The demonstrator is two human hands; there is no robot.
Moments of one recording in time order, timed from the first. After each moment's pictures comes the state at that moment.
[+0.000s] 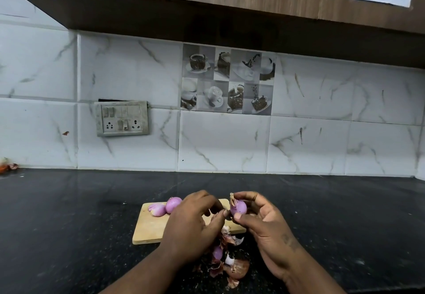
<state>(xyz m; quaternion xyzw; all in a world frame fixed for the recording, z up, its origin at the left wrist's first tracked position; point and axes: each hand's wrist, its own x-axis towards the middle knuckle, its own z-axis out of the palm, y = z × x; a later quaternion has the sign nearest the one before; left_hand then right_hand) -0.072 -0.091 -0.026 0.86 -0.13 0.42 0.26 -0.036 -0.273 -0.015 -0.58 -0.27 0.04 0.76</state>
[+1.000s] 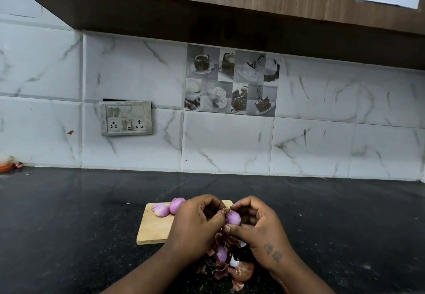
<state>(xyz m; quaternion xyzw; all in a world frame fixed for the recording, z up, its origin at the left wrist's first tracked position) -0.080 -0.096 -0.018 0.81 -0.07 0.31 0.49 -0.028 -0.262 -0.022 -0.70 -0.32 -0.07 0.64</state>
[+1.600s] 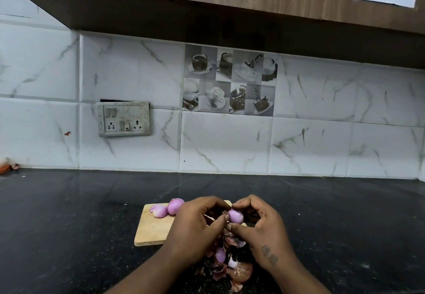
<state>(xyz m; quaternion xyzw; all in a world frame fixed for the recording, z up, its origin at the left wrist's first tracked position) -0.083 -0.097 -0.018 0.83 -0.14 0.33 0.43 -0.021 -0.263 -0.027 -0.71 -0.32 -0.17 0.60</state>
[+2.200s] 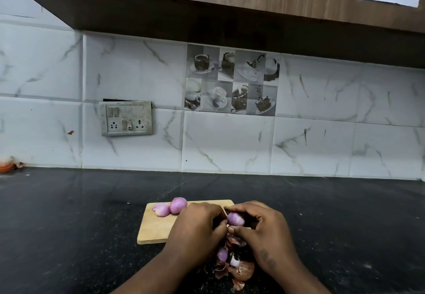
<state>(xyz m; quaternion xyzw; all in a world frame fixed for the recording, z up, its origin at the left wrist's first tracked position) -0.084 -0.098 -0.019 0.89 -0.08 0.36 0.25 -0.026 -0.265 -0.026 -0.78 -0.32 -0.22 0.49</state>
